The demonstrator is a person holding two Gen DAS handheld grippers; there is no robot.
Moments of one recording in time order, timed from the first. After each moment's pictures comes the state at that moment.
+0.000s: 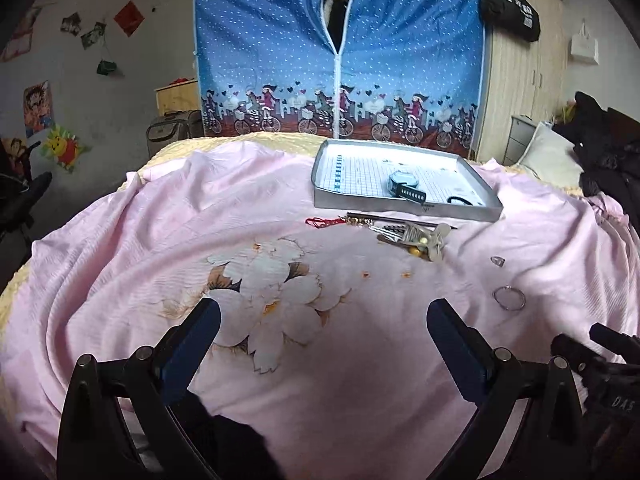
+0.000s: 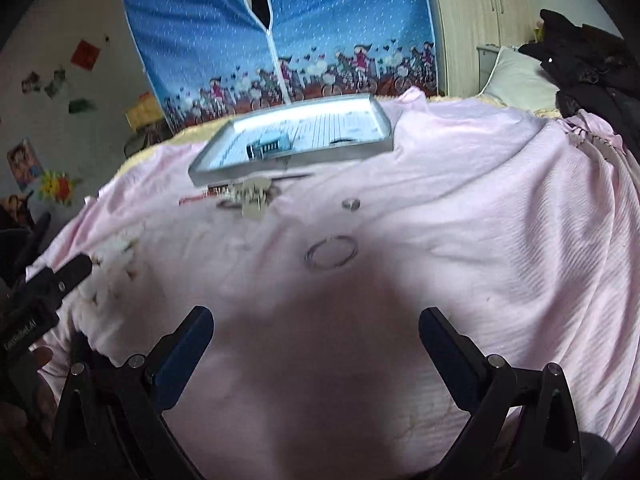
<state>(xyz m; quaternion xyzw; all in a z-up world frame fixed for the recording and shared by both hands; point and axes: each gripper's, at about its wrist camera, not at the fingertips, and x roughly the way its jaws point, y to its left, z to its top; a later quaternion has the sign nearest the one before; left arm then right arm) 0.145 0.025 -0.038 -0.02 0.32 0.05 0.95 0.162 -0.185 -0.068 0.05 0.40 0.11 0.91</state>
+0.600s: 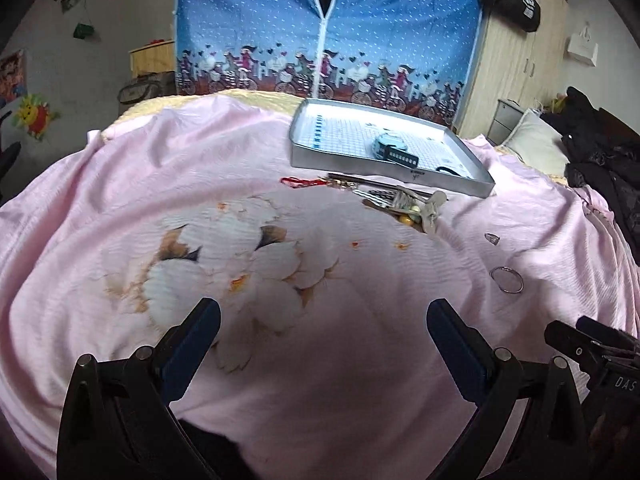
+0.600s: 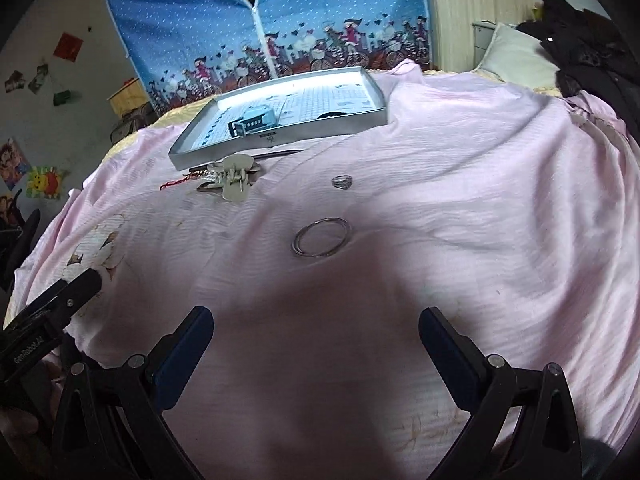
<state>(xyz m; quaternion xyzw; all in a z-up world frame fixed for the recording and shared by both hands) 0.178 0.041 -0.068 -0.06 0.37 -0.01 0.93 0.185 -0.183 -0.079 0.05 0.44 0.10 0.89</state>
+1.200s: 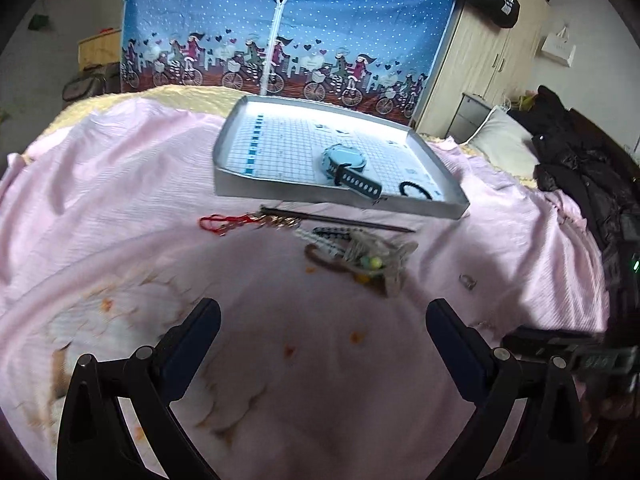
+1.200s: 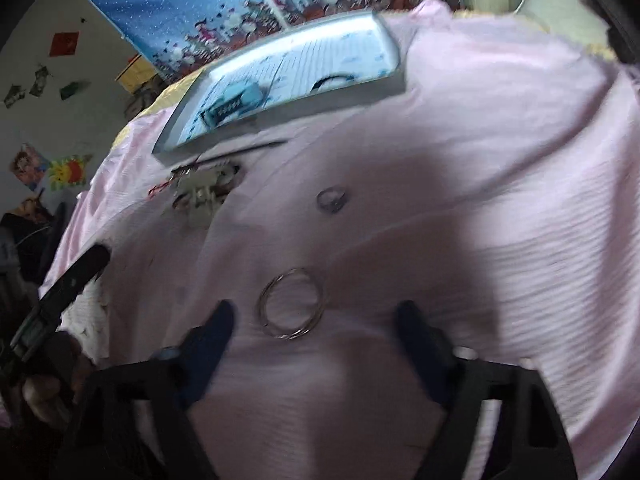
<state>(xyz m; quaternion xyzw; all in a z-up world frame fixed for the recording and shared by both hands) 0.270 0.034 -0.067 -0.09 0.39 -0.10 0.91 0.281 -0.214 -0.101 0.10 0.54 0.18 0.82</state>
